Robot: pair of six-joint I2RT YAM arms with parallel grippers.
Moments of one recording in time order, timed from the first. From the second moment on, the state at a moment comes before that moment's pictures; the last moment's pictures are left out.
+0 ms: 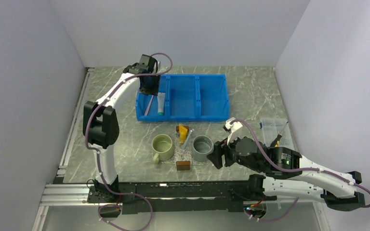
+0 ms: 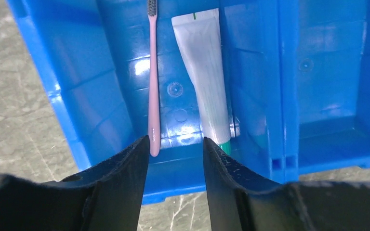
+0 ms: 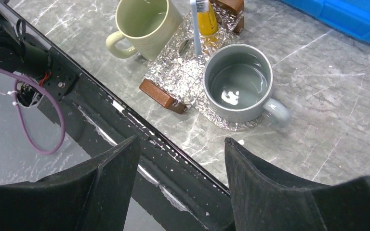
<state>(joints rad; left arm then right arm) -0.34 1.97 1.79 -0.81 -0.06 -0.15 1.27 0.64 0.89 -0.83 0.38 0.57</state>
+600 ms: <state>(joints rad) -0.33 2.19 1.85 -0.80 -0.12 -0.15 1.27 0.61 0.87 -0.84 0.39 0.58</state>
